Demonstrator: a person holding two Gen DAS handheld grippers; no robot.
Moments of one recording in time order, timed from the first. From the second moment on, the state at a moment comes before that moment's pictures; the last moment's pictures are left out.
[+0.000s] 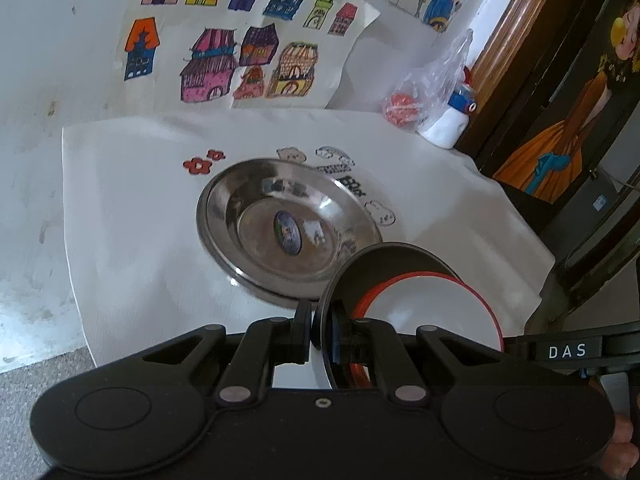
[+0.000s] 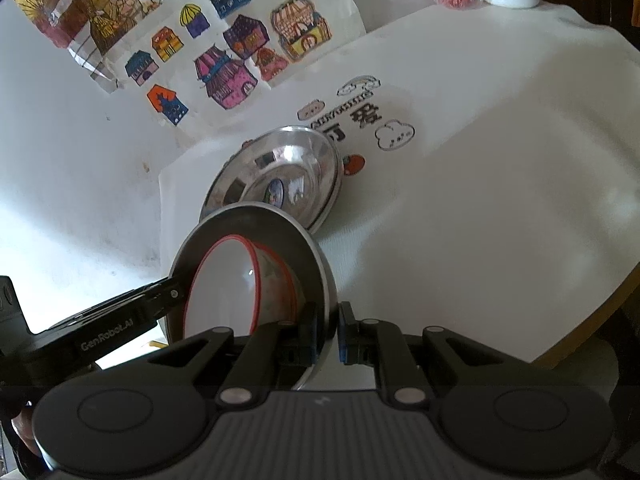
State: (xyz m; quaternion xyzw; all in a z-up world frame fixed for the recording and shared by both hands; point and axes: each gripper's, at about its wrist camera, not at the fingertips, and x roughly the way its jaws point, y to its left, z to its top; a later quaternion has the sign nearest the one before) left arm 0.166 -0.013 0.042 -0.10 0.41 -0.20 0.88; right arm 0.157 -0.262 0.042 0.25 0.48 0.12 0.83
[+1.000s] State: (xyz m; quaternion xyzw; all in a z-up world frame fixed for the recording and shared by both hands) left arm 0.224 -0.001 0.053 -0.11 0.39 -0.15 0.90; right arm 0.236 -0.232 0.044 0.23 0.46 0.14 0.85
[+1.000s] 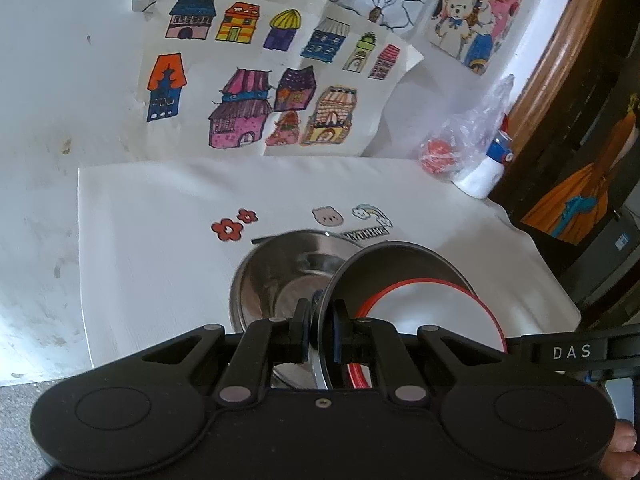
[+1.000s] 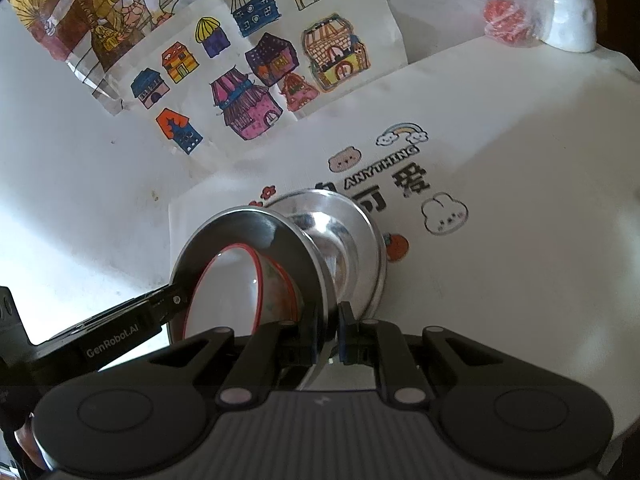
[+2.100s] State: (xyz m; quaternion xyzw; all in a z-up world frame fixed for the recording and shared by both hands) left arm 0.280 0.005 0.033 -0.12 0.41 -0.12 0.90; right arm 0.284 -0.217 0.026 0.23 0.48 0.15 0.83
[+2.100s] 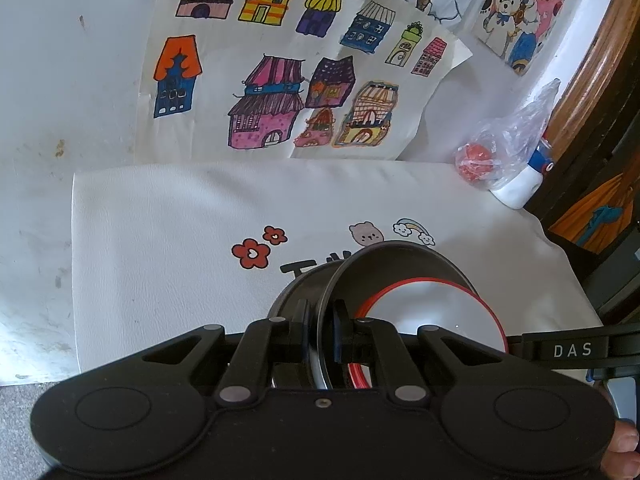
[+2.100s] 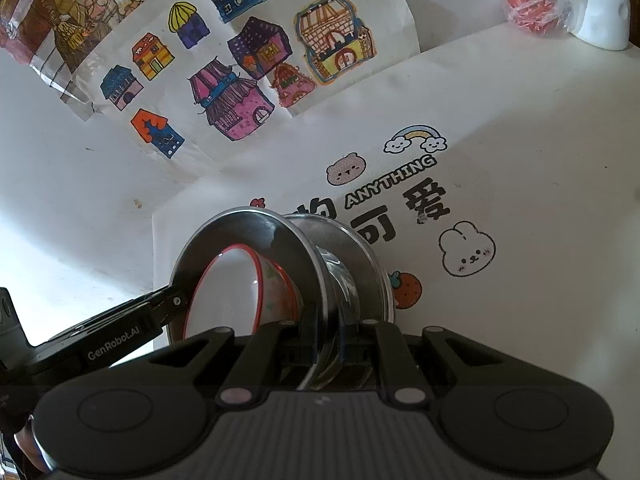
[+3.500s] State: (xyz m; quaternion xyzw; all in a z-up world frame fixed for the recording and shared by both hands) left arm 0.297 -0.002 0.025 -0.11 0.41 -0.11 0.90; right arm 0.303 -0.215 0.017 0.24 0.49 0.14 0.83
